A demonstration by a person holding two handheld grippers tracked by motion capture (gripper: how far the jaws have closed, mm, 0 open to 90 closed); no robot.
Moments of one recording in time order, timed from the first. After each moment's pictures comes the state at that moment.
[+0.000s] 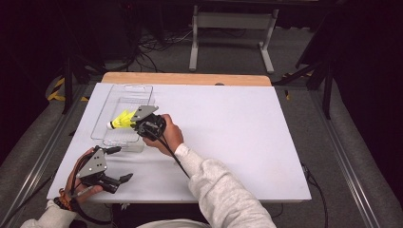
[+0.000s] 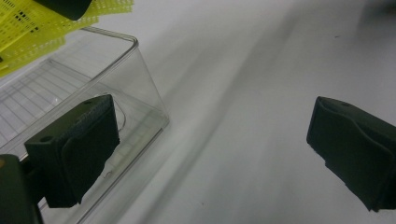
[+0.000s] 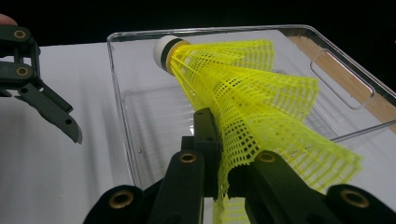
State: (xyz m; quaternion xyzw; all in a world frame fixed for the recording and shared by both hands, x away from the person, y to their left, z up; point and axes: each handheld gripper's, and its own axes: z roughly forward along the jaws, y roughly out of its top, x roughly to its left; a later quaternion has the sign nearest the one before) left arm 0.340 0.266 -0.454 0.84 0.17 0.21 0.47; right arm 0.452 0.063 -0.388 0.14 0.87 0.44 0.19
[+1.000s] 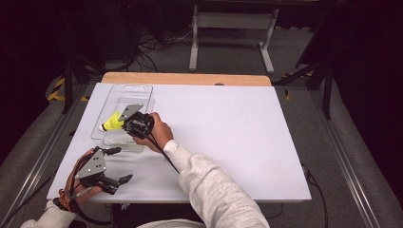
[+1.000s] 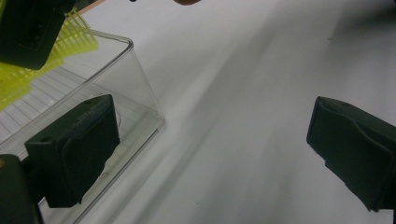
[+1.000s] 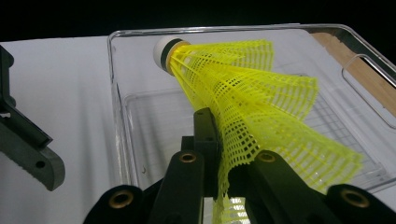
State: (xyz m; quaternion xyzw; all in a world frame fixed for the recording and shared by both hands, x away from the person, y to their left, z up) left arm 0.338 0.267 -0.454 0.84 0.17 0.21 0.47; right arm 0.464 0.098 -0.397 0.12 0.89 0.41 0.18
